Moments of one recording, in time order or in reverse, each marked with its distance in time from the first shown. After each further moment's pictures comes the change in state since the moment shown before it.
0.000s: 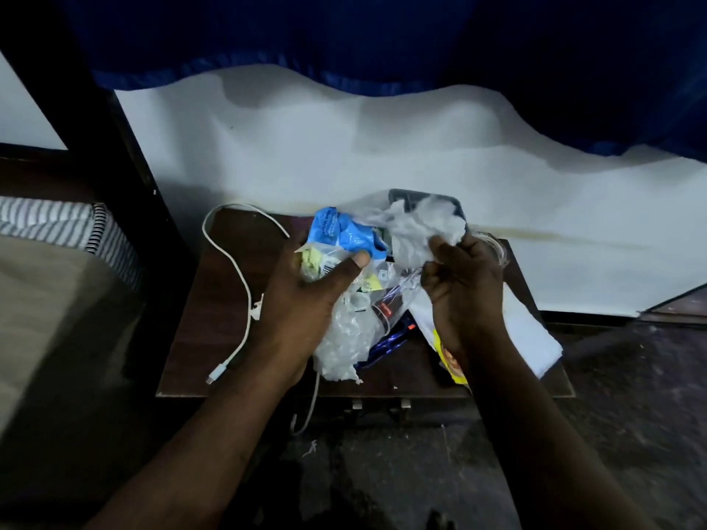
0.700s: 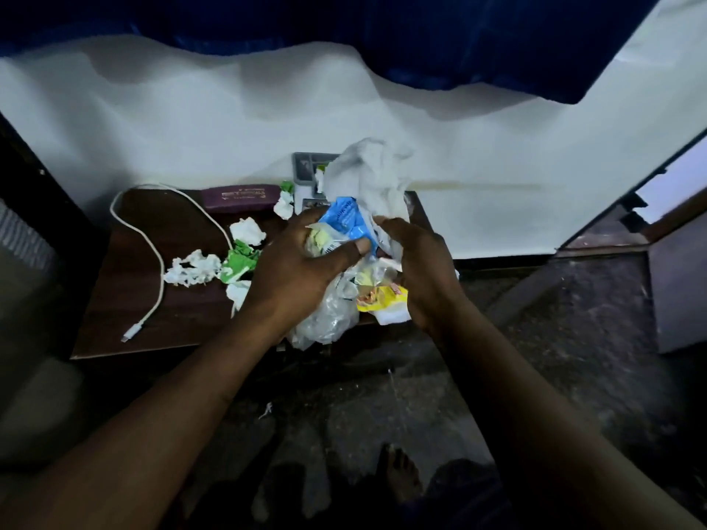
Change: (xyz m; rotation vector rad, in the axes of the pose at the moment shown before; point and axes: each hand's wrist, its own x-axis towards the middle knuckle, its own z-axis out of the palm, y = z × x) left_hand -0.062 -0.018 0.081 0.471 -0.208 0.120; right_hand -0.073 -0.067 -0.070 -0.511 0.026 0.118
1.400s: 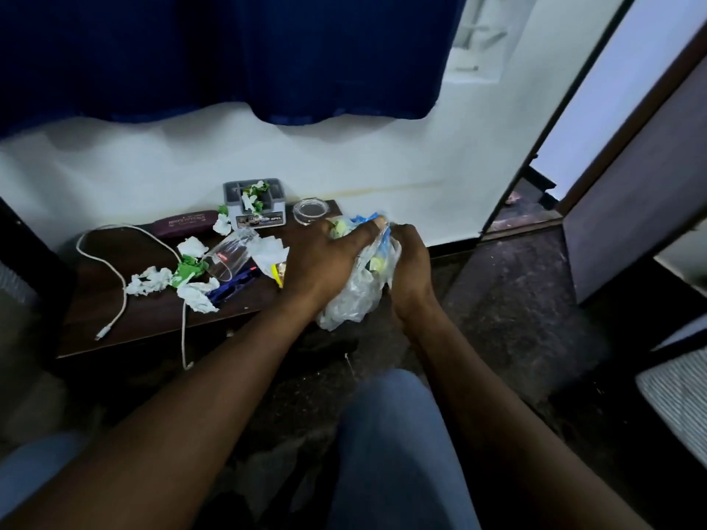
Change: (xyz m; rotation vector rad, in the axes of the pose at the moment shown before) left_hand -0.104 0.117 0.113 0.058 -0.098 0.060; right_hand -0.127 -0.018 -0.116 0.472 0.112 -0.037
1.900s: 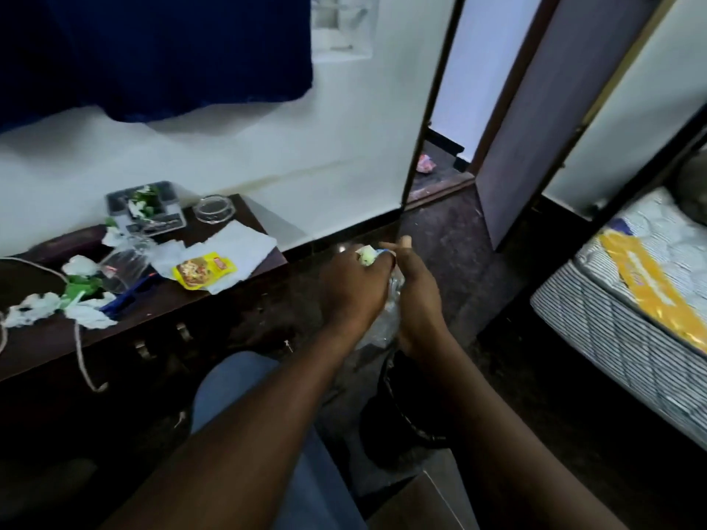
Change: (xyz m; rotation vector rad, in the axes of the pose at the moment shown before) left_hand -0.117 0.051 0.170 0.228 -0.109 0.038; right_hand -0.090 -0.030 -0.162 -0.038 0.299 -0.162
